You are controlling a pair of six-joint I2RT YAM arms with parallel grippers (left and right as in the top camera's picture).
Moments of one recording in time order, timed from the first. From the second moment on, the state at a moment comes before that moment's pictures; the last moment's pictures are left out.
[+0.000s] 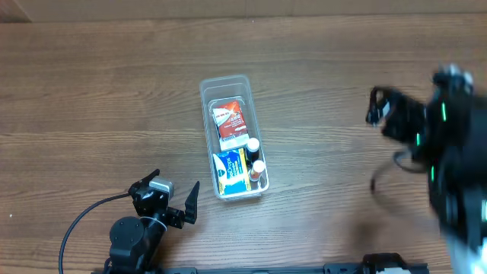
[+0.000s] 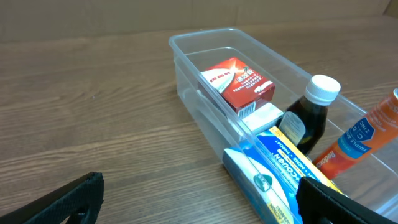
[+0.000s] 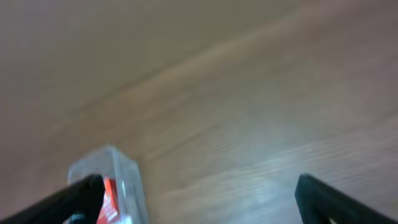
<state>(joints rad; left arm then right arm) -0.16 0.01 0.13 -0.42 0.16 -0.02 0.04 0.93 1.23 -0.89 0.00 0.43</state>
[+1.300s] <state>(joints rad) -0.16 0.01 0.13 -0.42 0.17 -0.02 -0.04 0.02 0.18 -0.68 -0.01 0.36</state>
